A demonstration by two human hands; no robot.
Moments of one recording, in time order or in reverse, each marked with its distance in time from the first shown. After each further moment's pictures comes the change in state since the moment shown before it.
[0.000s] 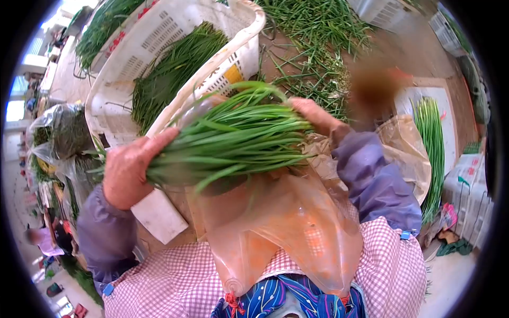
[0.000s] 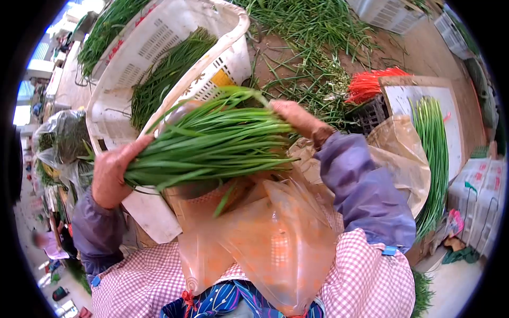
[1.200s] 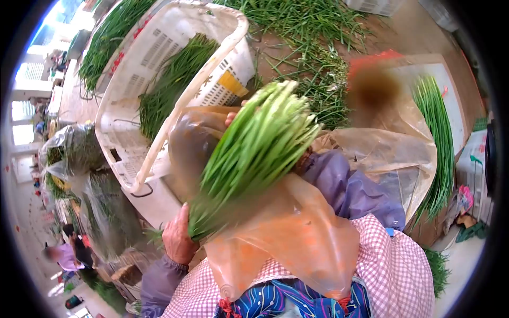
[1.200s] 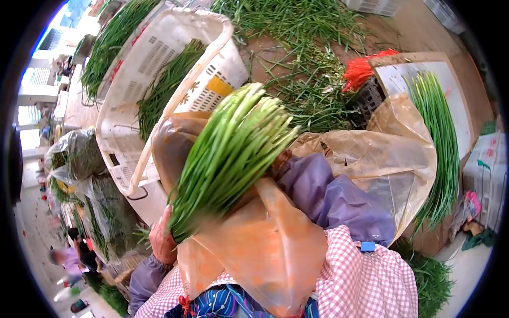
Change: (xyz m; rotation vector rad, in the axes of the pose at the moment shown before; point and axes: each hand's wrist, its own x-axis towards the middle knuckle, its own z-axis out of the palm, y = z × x) left_hand -0.135 0.059 0.102 -0.039 0.059 -0.248; right_hand 0.001 0.036 0.117 1.276 -0.281 -0.376
